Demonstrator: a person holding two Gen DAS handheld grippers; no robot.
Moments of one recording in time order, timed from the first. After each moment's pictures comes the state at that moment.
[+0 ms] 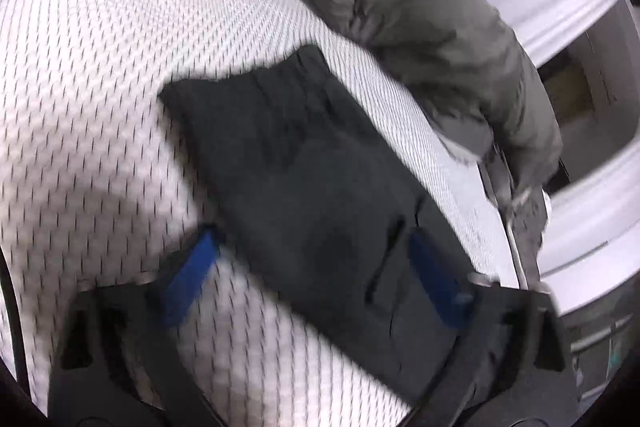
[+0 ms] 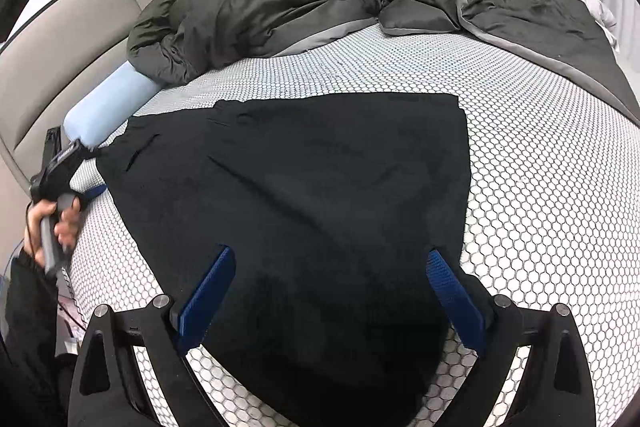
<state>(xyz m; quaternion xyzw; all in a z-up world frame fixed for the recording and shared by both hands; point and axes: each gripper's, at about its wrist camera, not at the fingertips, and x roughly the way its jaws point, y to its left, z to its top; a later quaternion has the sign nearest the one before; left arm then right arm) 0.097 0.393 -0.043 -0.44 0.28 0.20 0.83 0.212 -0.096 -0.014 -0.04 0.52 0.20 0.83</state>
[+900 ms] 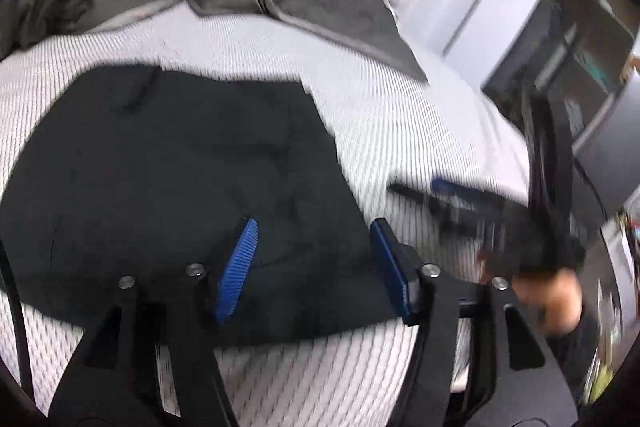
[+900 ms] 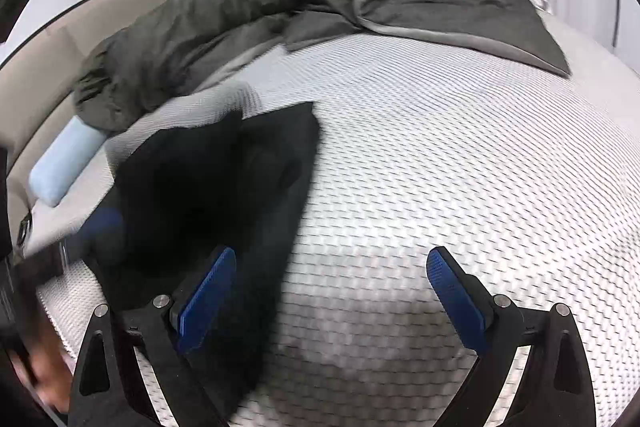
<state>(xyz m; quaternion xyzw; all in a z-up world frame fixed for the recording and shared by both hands) 0.184 -0.054 0.000 -0.14 0.39 -0.14 0.90 0.217 -0.193 -0.005 0.02 0.51 0.09 0.85</state>
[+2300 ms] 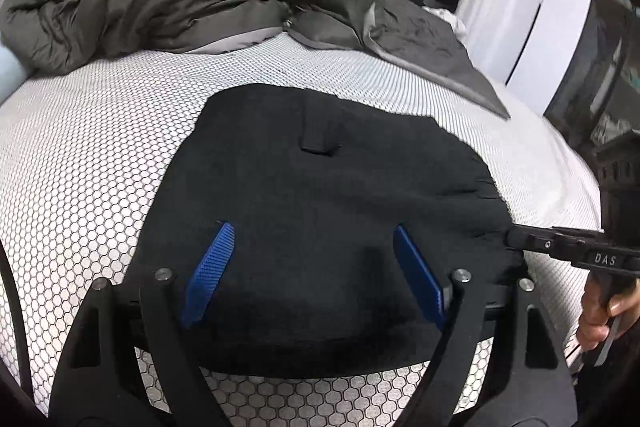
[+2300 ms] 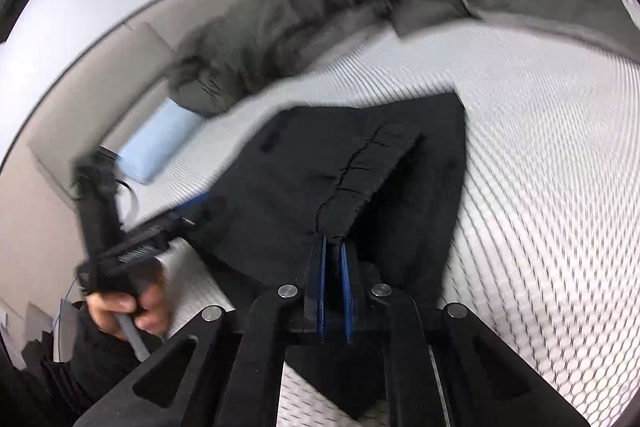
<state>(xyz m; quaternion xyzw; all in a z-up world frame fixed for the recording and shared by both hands) 0.197 0.075 -0.023 -0.12 0.34 -0.01 0.93 0.203 -0.140 -0.013 0.09 0.54 0.25 0.80</state>
